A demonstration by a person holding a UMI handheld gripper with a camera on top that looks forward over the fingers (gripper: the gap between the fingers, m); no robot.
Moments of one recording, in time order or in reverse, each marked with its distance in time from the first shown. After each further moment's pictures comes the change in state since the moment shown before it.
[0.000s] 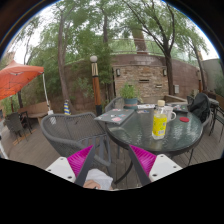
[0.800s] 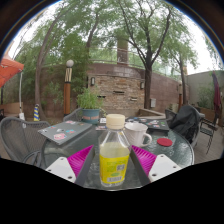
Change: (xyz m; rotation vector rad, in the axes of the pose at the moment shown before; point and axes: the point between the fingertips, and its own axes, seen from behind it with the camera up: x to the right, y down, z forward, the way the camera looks) arm 0.230 -0.062 0.179 0.130 0.298 -0.075
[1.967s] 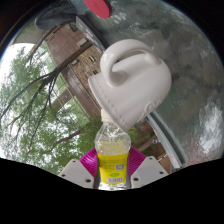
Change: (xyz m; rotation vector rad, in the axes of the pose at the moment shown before) arm -0.014 -0.123 0.142 -0.234 -0.629 2.130
